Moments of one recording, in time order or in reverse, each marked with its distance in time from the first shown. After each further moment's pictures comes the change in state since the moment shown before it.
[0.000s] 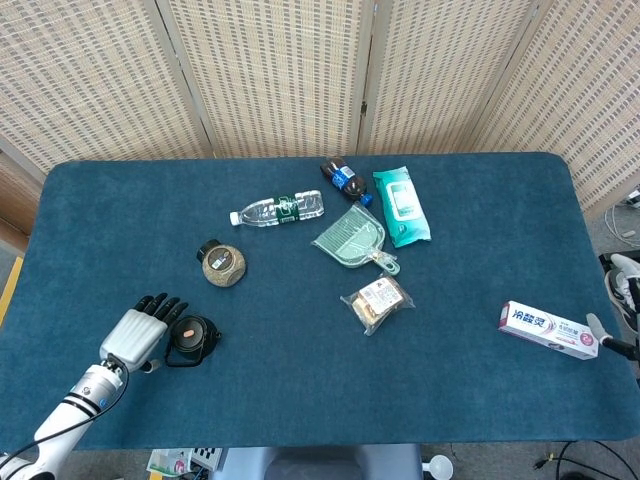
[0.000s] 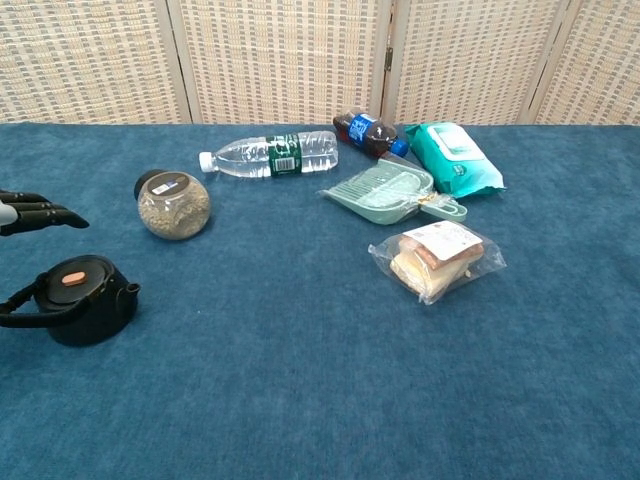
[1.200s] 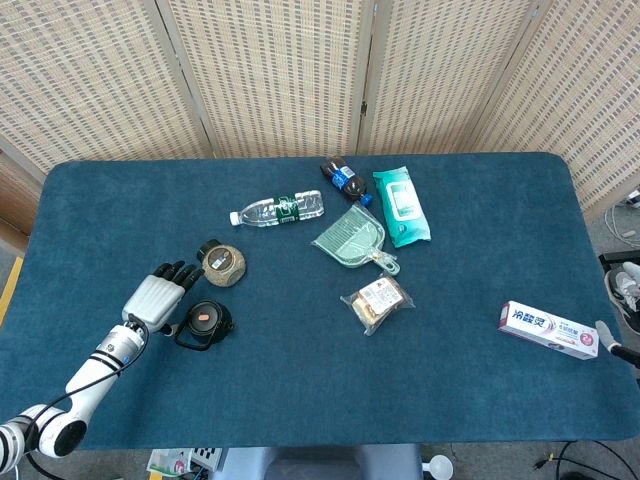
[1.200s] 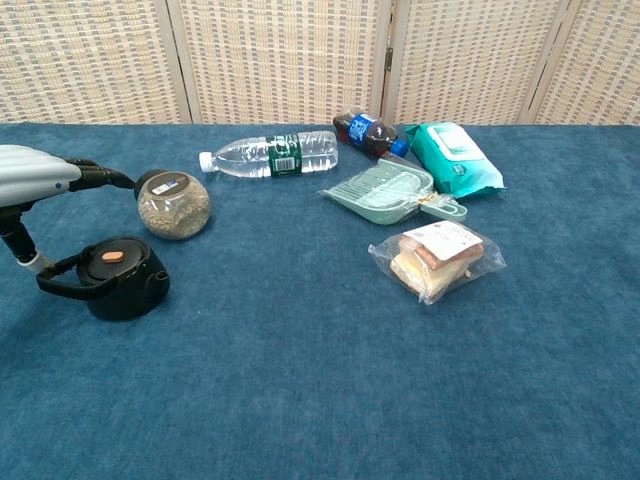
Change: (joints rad) left arm -0.128 -0.127 -0.103 0.229 -0.047 -0.106 -0.155; right arm -0.030 -0.010 -0.006 0.013 0.014 0.017 0.016
